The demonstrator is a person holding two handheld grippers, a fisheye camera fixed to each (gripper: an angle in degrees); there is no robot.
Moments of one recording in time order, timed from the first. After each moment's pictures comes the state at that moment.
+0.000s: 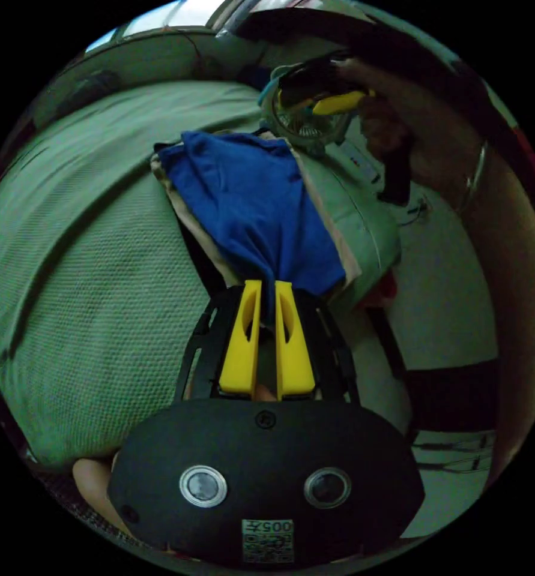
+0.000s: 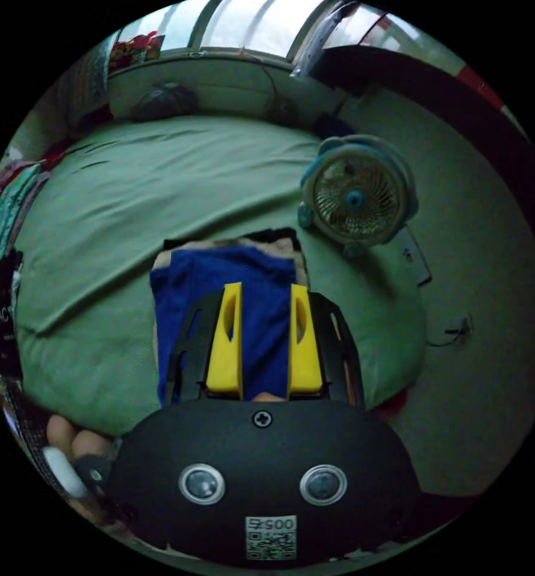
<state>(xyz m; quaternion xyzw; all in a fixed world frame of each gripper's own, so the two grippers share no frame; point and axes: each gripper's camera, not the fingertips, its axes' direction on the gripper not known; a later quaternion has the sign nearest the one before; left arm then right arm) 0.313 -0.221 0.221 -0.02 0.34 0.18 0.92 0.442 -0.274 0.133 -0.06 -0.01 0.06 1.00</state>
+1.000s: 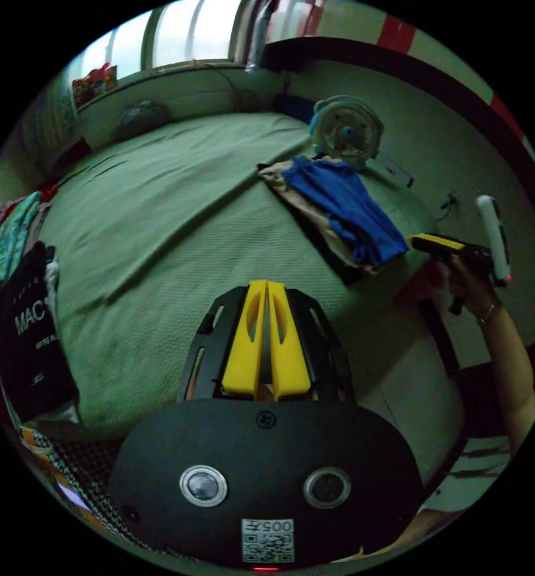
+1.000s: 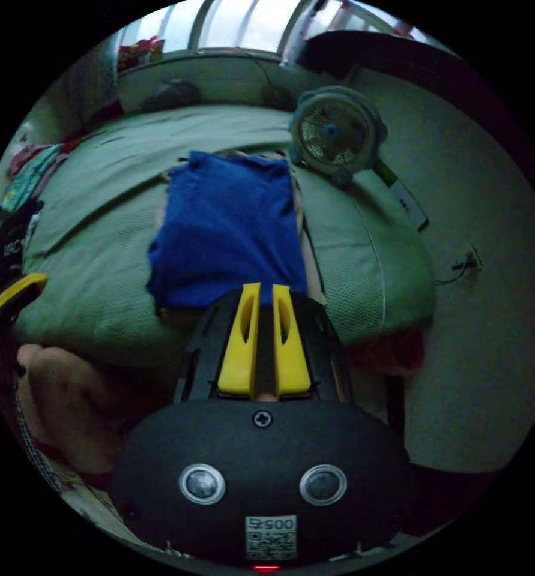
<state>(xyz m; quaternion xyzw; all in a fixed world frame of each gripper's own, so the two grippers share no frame) 0.096 -0.270 0.213 -0.01 0.20 0.14 0.97 0.376 -0.155 0.097 -0.03 -0.03 0.05 1.00</state>
